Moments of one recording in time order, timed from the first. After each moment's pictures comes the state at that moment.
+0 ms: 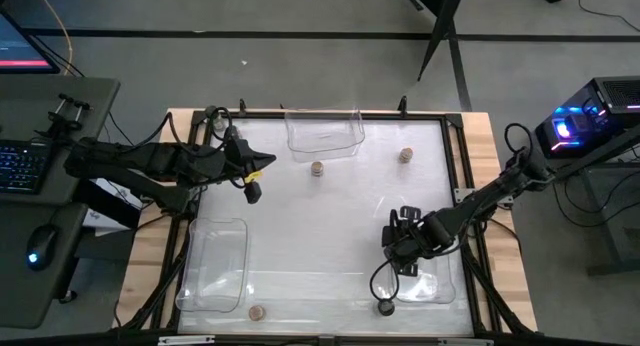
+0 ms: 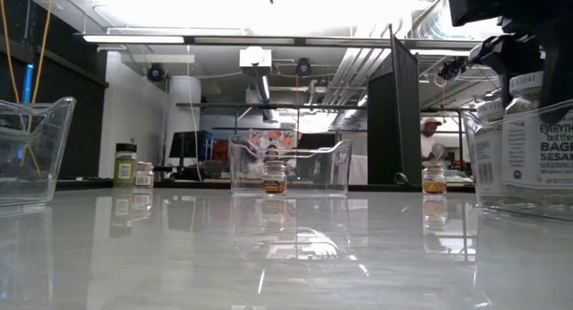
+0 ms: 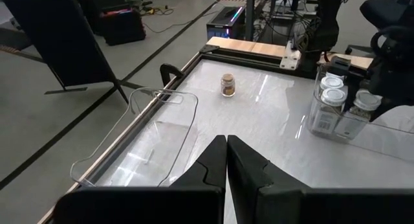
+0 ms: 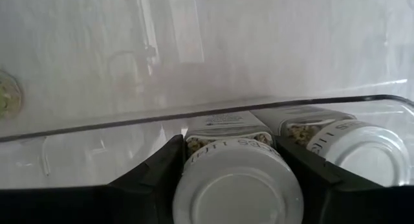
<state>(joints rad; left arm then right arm) -0.18 1.04 1.14 -0.57 -0.61 -0.19 0.54 1.51 1.06 -1.00 0.19 0.65</state>
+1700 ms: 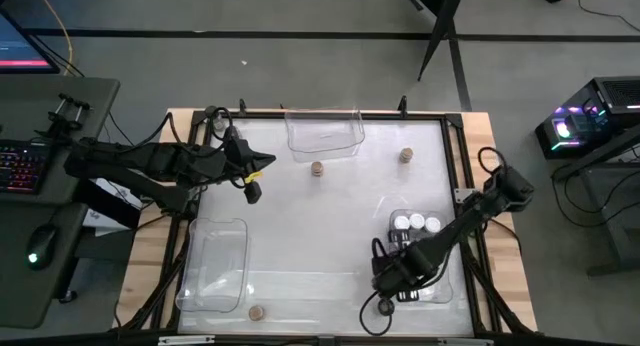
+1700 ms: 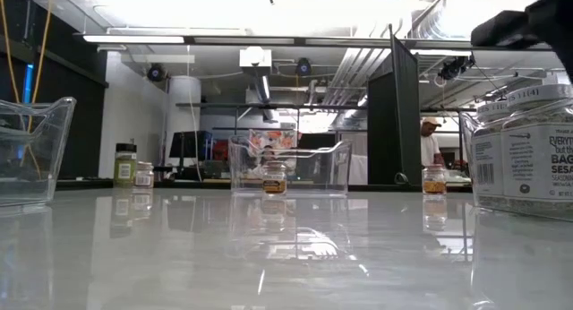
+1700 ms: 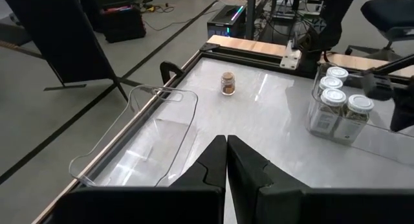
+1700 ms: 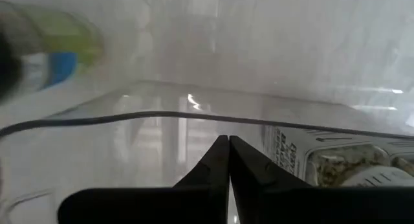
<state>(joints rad) -0.18 1.04 1.14 -0.58 -0.61 -0.21 0.63 1.78 1.34 -1.15 0.07 0.54</state>
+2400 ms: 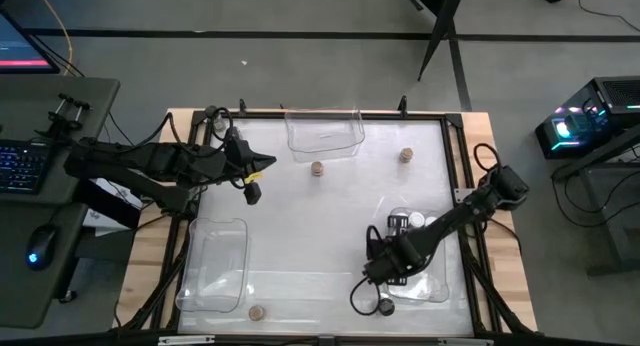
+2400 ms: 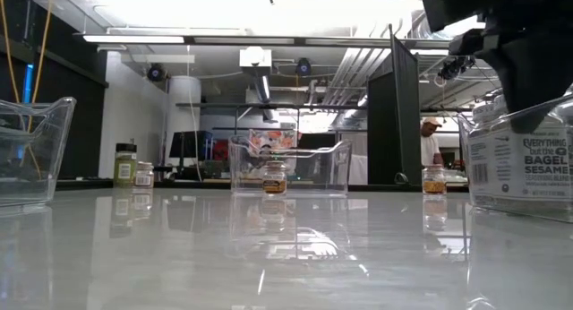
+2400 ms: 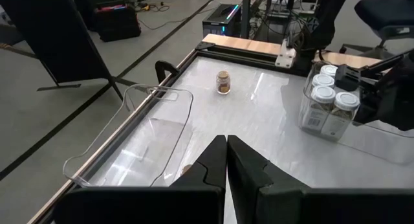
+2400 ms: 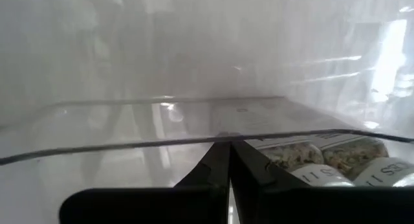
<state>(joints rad) -0.18 1.04 1.14 -0.58 -0.59 -0.21 0.56 1.79 1.35 -1.22 0.19 0.62</state>
